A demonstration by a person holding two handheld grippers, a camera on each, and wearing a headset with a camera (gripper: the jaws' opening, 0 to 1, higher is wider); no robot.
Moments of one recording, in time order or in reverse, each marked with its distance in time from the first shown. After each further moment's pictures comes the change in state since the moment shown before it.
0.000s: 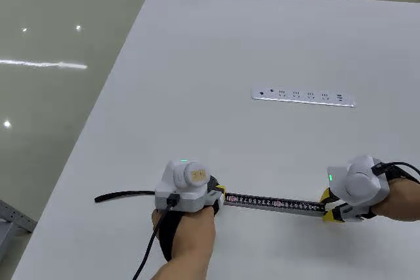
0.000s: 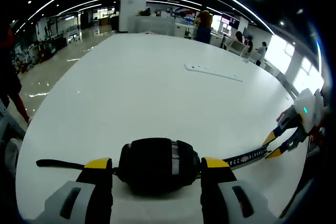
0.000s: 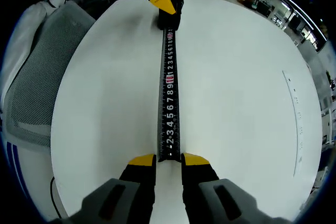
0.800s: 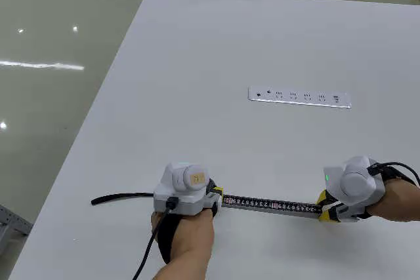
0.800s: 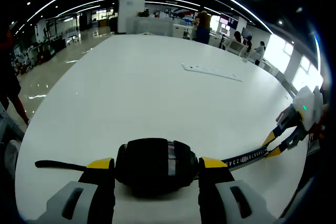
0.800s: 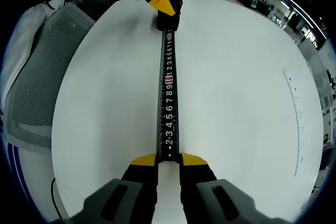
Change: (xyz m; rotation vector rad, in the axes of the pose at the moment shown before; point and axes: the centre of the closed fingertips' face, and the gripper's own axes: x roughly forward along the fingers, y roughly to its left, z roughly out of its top) left arm 0.002 -0.004 0.000 0.009 -0.009 -0.005; right arm 0.001 0.000 0.000 0.005 -0.003 0.011
